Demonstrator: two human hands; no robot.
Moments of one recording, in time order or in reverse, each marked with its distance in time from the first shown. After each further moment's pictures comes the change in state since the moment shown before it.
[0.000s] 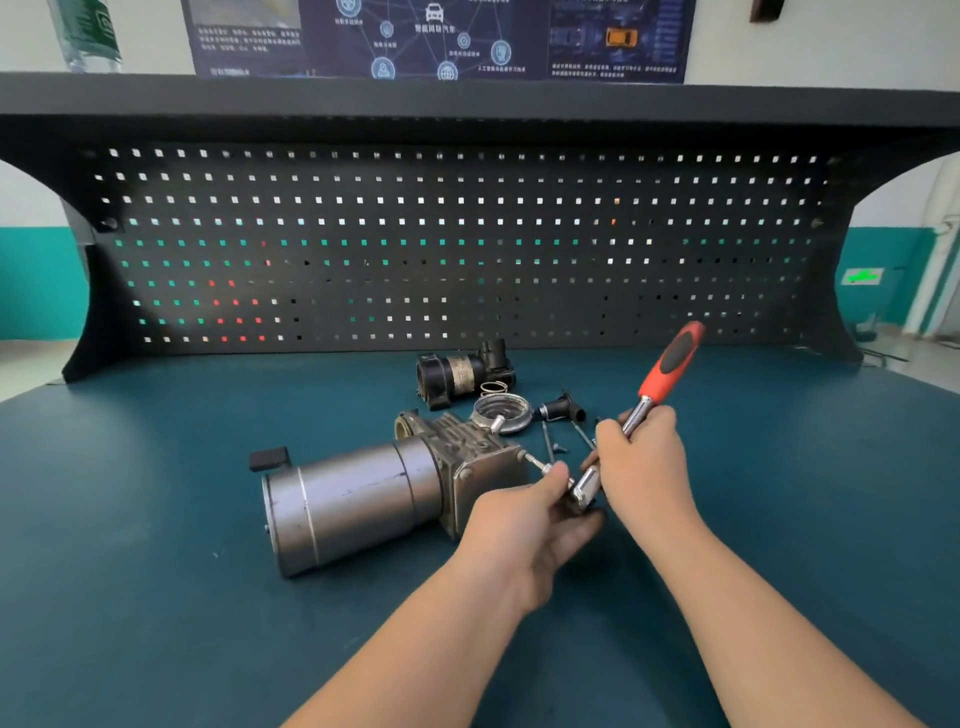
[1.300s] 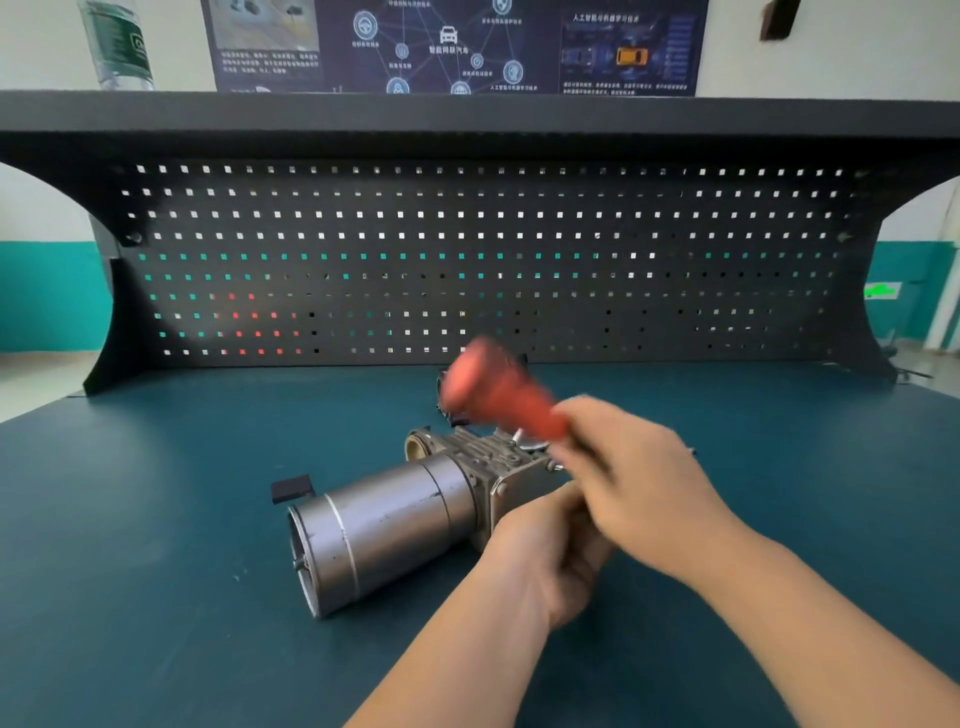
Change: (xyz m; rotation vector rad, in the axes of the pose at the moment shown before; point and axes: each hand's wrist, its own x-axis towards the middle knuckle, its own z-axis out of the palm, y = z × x) left_hand 0.010 0.014 -0.006 -0.146 -0.140 -0.061; right_hand -0.021 -0.033 0.000 -0.339 -0.282 -0.892
